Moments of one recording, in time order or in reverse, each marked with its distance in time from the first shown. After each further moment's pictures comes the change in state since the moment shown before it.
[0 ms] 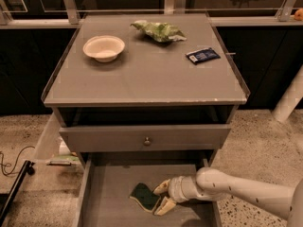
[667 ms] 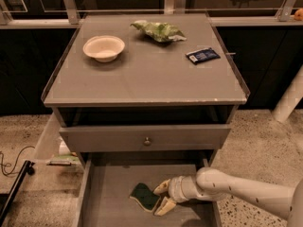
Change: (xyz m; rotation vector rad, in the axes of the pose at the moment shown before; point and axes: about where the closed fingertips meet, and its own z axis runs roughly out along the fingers) arm 0.000 0.000 0.000 0.000 0.000 0.000
